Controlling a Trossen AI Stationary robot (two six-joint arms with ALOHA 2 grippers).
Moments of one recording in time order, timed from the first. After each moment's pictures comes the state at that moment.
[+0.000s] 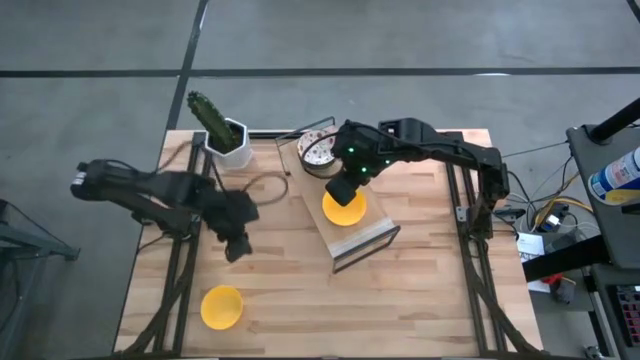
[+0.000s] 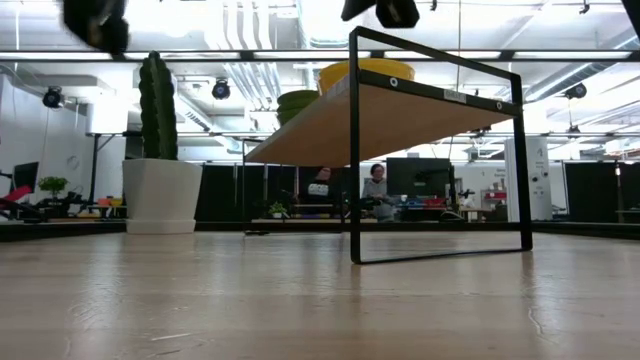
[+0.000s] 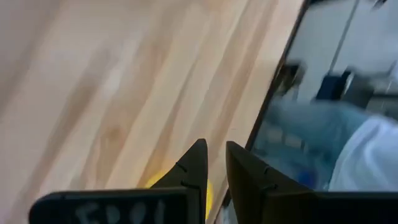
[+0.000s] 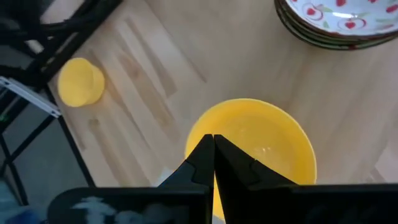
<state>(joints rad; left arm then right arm) -0.19 1.09 1.14 -1.02 0.30 -0.83 -0.11 1.84 2.14 -1.30 -0.10 0.64</state>
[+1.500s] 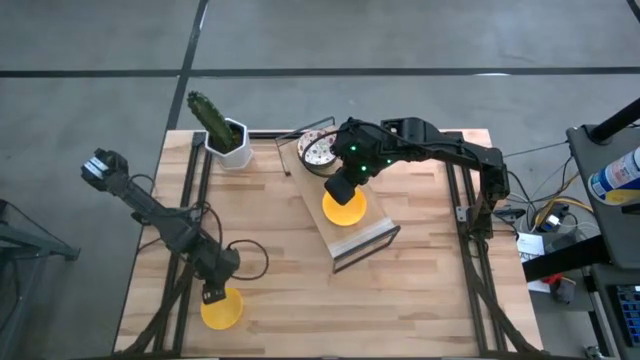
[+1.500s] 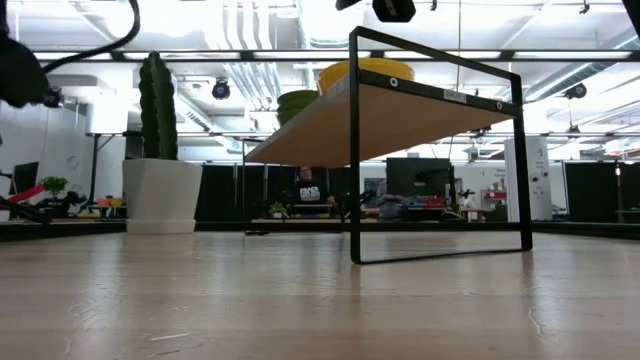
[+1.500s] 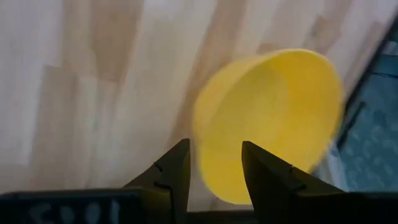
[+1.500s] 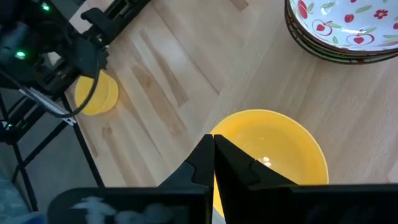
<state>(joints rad) -0.66 1.09 0.63 -0.73 0.28 -1.08 -0.10 1.84 2.17 -1.27 -0.11 0.65</state>
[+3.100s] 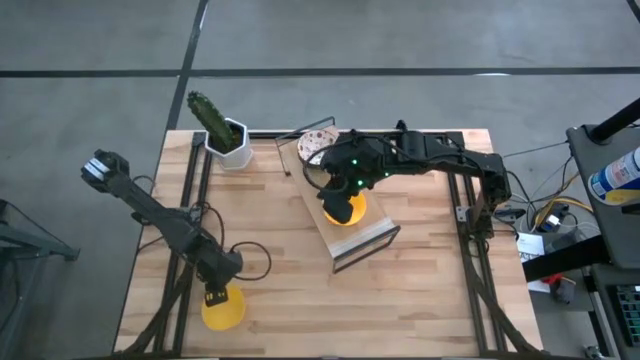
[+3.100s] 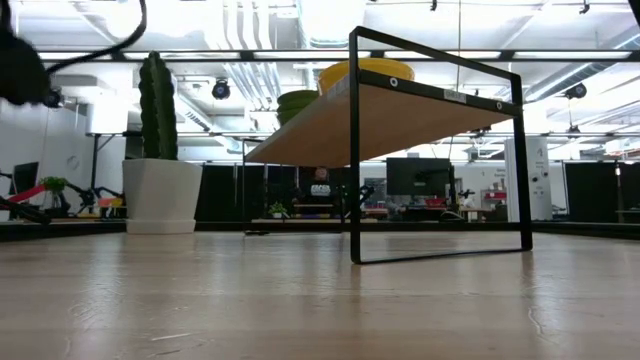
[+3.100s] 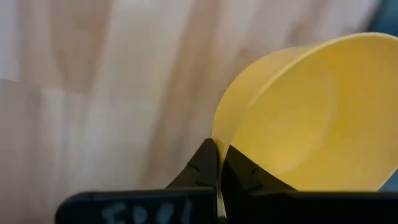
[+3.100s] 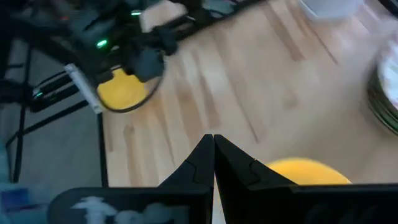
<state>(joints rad) -0.65 1.11 0.61 -0.64 0.32 -1.07 -0.01 1.84 2.17 -1.10 -0.11 0.45</state>
